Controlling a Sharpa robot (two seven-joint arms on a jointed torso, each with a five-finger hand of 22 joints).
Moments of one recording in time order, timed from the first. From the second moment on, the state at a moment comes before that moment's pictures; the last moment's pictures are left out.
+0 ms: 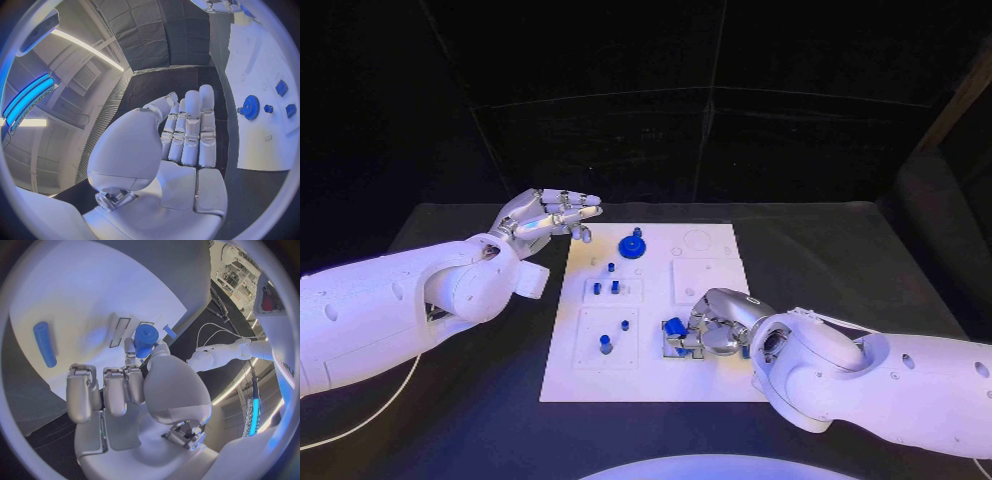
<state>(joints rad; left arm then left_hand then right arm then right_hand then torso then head) 1.27 -0.84 -0.17 1.46 0.00 -0.15 0.43 1.39 -0.07 0.37 -0.02 0.13 1.04 0.17 0.16 0.08 1.08 0.11 0.23 0.07 1.13 0.02 0.96 0.43 0.17 1.10 0.13 0.56 0.82 1.06 -0.91 -0.18 1.91 -1.43 -0.49 -0.60 1.25 0.05 -0.24 0.29 0.37 1.09 0.09 0.39 0.26 1.47 -0.04 1.42 1.31 1.47 -0.09 1.52 1.31 0.04 1.46 0.03 1.53 1.31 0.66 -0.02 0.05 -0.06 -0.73</state>
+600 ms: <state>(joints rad) 1.27 -0.84 -0.17 1.46 0.00 -0.15 0.43 1.39 -0.07 0.37 -0.02 0.13 1.04 0.17 0.16 0.08 1.08 0.11 0.23 0.07 1.13 0.02 0.96 0.43 0.17 1.10 0.13 0.56 0.82 1.06 -0.88 -0.18 1.89 -1.44 -0.48 -0.63 0.98 -0.04 -0.25 0.30 0.06 1.15 0.03 0.40 0.31 1.46 -0.05 1.37 1.31 1.46 -0.10 1.51 1.31 0.04 1.46 0.02 1.52 1.31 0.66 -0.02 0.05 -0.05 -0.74</state>
